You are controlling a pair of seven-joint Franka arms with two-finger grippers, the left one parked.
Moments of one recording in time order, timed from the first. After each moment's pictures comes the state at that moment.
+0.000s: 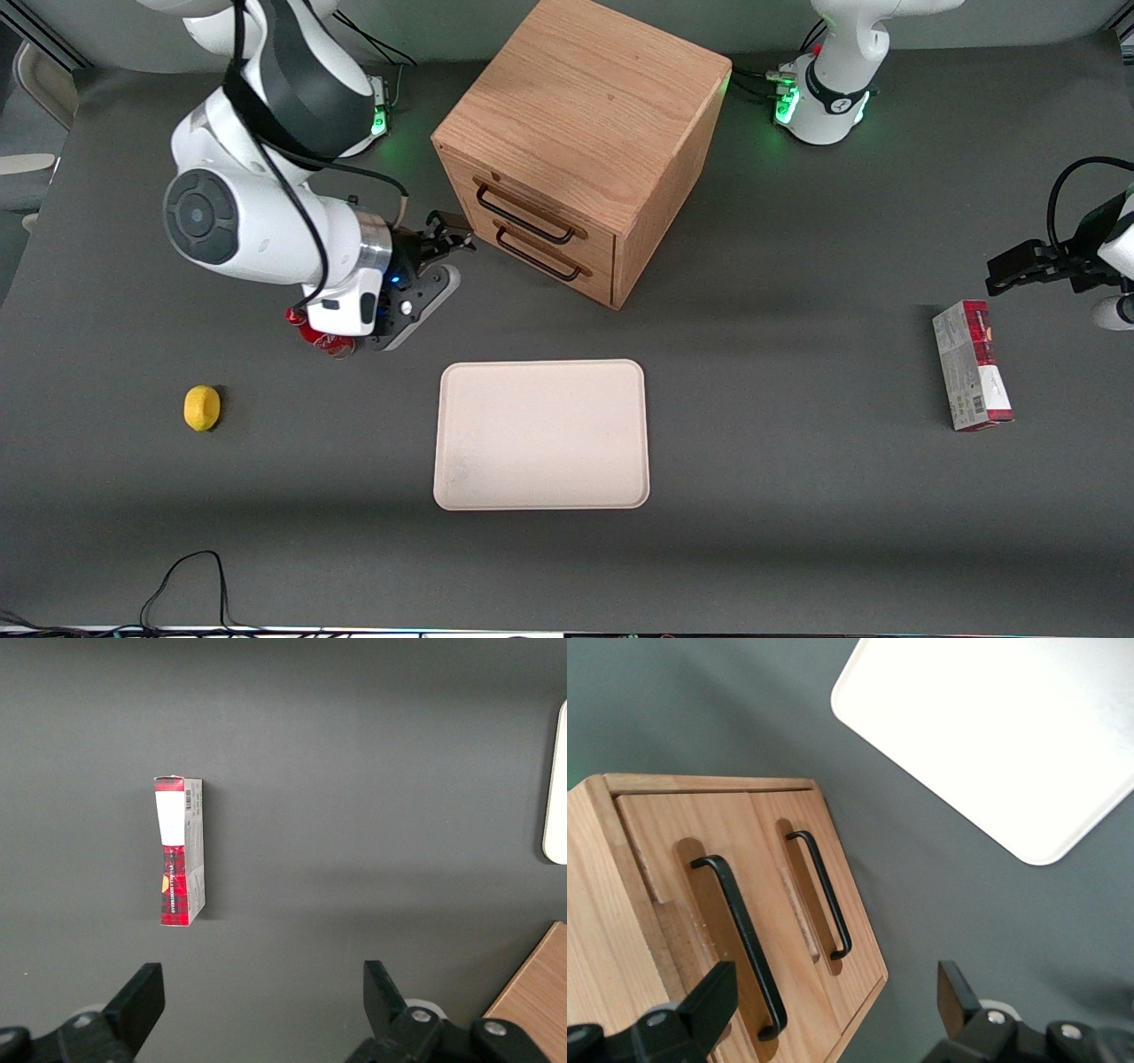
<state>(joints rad) 0.45 0.36 0.00 -1.38 0.38 1.59 -0.23</state>
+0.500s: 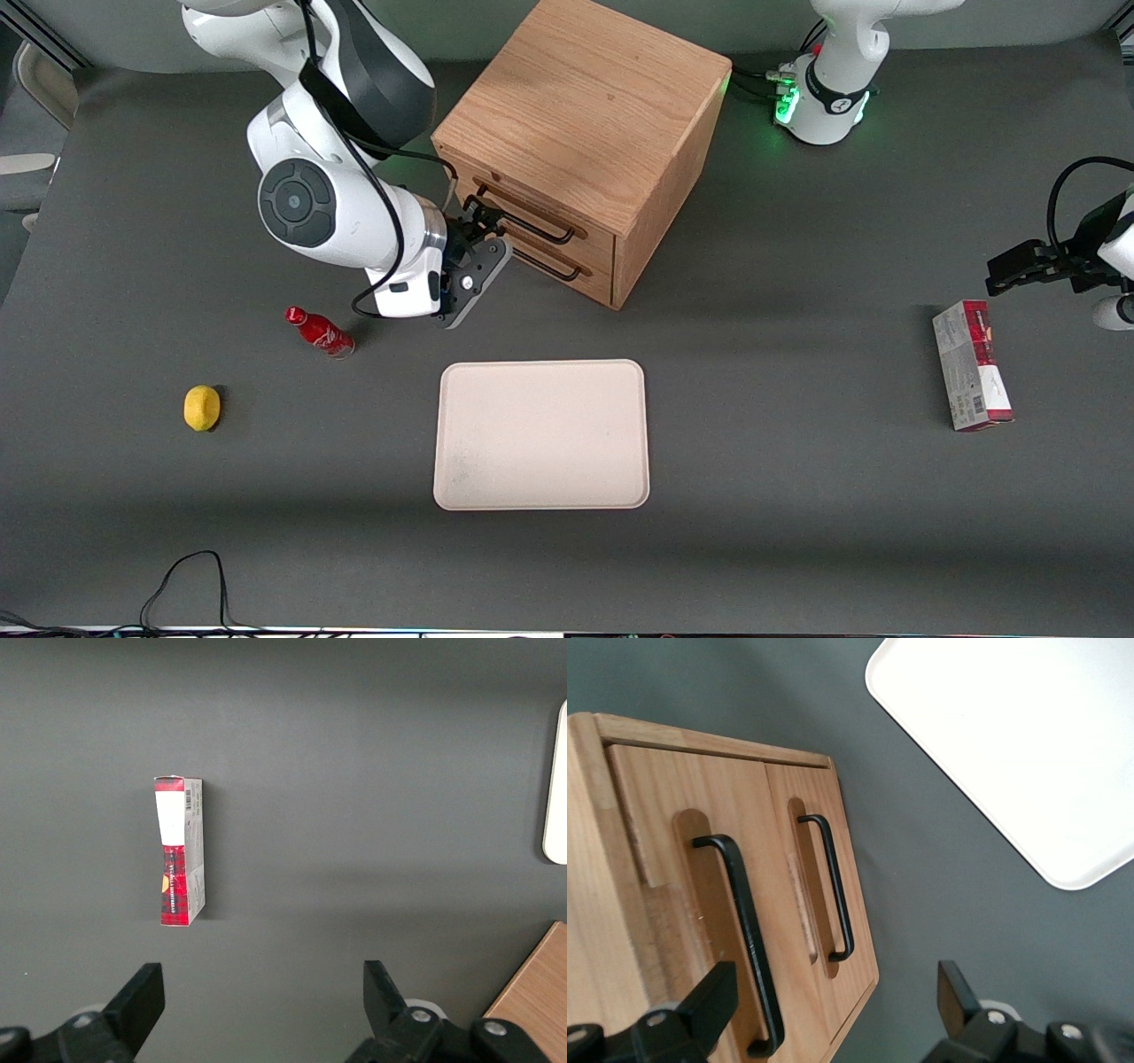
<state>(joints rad) 0.52 0.34 0.00 -1.48 0.35 1.66 -0.33</state>
